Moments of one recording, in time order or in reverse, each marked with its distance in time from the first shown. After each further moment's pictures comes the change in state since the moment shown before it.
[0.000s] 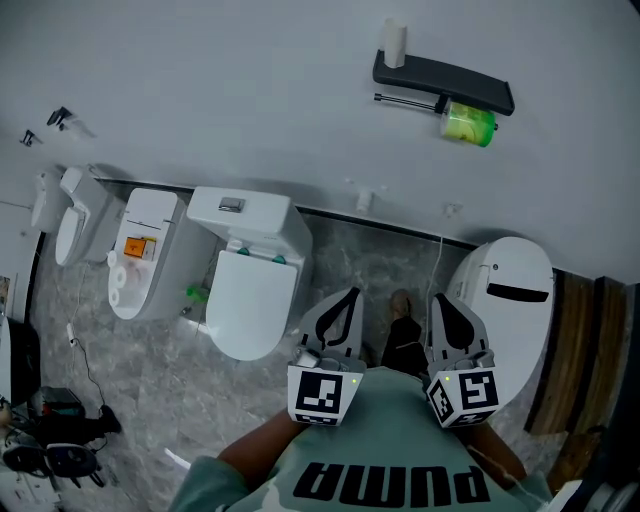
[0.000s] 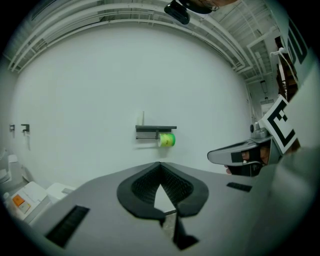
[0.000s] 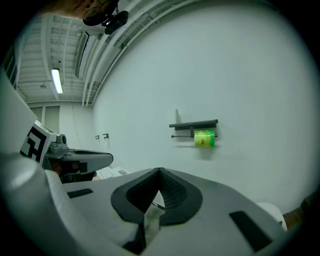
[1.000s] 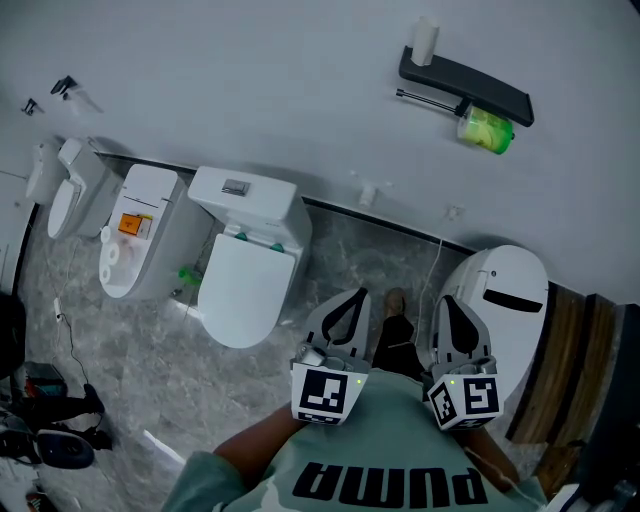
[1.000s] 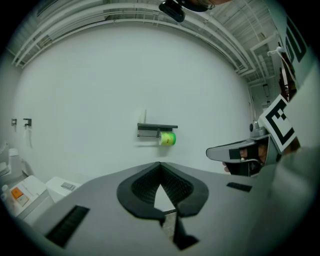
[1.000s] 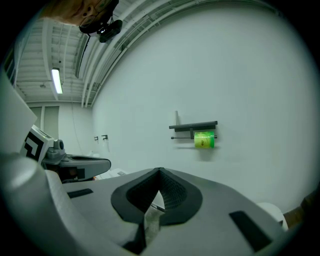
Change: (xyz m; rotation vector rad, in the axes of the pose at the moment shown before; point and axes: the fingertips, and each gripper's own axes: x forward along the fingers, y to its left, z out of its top) left arm -0.005 0.002 -0.013 -0.033 0.010 0.006; right arm 0.001 0.003 0.004 0.000 -0.024 -0.012
